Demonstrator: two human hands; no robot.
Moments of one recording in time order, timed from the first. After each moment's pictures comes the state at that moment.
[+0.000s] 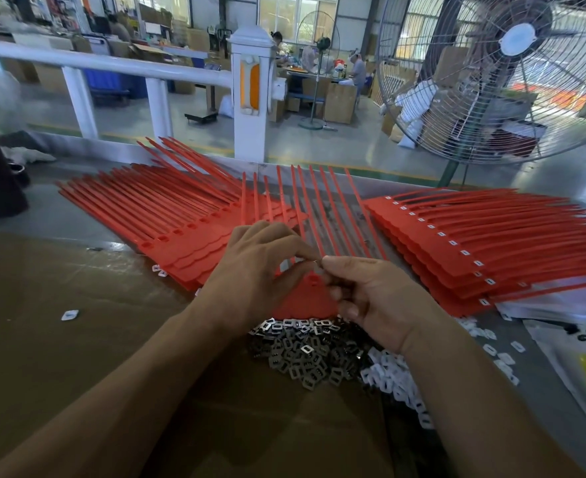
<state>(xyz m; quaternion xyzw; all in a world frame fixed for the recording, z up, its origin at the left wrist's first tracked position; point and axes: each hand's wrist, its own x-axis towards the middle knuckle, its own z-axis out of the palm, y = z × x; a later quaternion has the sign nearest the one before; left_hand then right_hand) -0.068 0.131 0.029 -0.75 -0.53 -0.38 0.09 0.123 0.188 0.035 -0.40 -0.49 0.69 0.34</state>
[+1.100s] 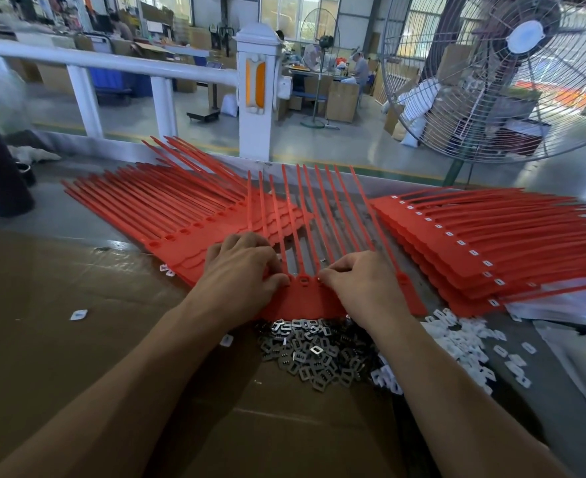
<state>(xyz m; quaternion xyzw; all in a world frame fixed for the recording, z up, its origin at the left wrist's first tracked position) -0.091 0.133 0.019 -0.68 -0.69 -0.25 -0.04 0.097 0.196 0.023 -0.58 -0.71 0.26 0.28</state>
